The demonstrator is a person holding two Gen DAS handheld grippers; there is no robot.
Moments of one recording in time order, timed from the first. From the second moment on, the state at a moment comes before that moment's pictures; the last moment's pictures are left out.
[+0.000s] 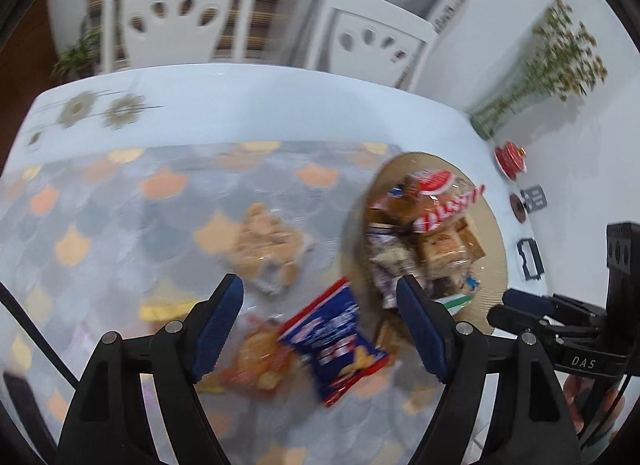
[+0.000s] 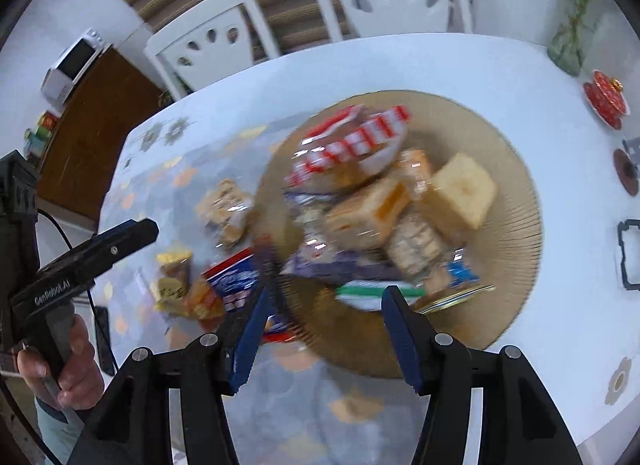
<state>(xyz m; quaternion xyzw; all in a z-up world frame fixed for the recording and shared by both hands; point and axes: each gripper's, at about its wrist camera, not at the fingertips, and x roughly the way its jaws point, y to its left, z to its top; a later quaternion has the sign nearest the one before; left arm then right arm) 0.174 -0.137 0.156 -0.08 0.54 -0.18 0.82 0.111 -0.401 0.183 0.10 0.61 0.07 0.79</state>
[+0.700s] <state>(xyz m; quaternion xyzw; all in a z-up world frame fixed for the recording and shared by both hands) 0.120 0.013 0.111 -0.16 0.57 -0.10 0.80 0.089 -0.257 0.141 0.11 0.64 0.15 0.74</state>
